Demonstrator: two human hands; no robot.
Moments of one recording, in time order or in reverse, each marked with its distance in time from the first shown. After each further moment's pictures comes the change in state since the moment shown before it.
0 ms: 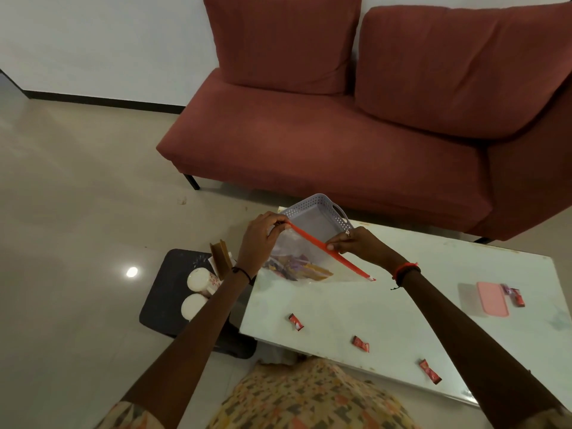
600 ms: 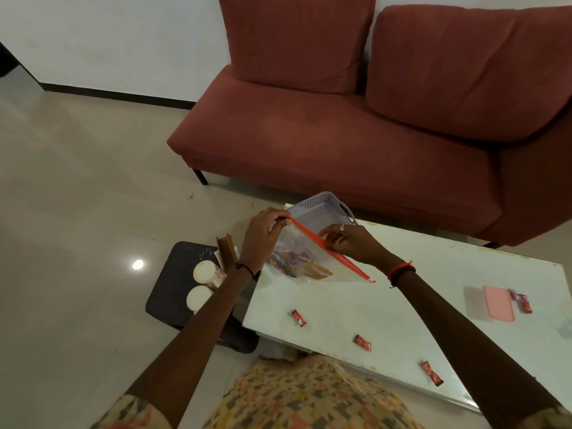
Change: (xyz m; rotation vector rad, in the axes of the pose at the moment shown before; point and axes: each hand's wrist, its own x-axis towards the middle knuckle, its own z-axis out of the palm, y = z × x) left_hand -0.011 -0.003 -0.006 -0.026 0.086 0.004; right_hand 0.004 -0.006 0.019 -0.271 0.008 -0.203
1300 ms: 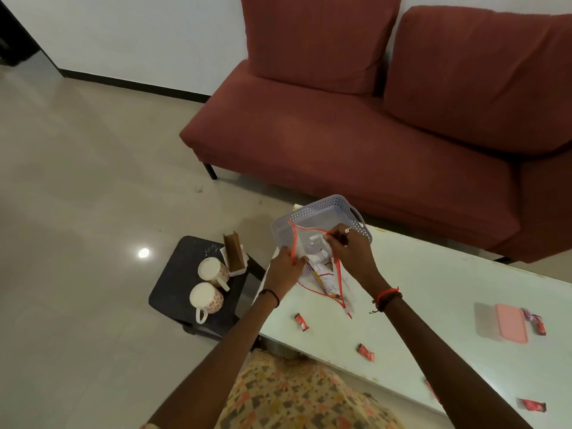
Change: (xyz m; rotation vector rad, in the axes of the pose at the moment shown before) left_hand -0.044 -0.006 0.048 -0.164 -0.199 -0.634; right_hand 0.011 -0.031 0.034 0.163 0.383 0.107
